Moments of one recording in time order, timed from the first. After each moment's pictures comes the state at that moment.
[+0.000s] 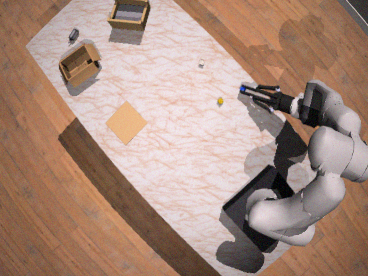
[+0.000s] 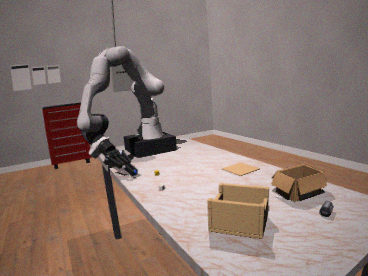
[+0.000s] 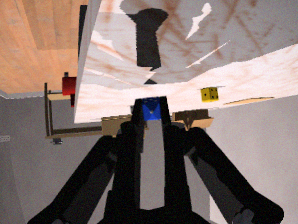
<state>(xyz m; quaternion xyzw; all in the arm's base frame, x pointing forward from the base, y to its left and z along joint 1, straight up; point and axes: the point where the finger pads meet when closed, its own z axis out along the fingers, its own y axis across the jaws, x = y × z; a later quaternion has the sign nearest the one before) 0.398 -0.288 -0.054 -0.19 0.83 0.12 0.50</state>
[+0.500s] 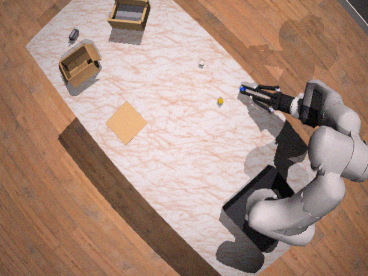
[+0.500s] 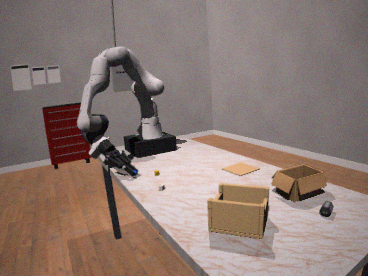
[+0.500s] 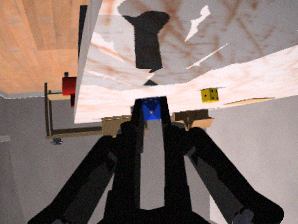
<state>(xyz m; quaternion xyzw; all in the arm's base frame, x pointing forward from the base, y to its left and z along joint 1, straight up) 0.398 -0.288 -0.055 -0.19 0.83 0.12 0.50</state>
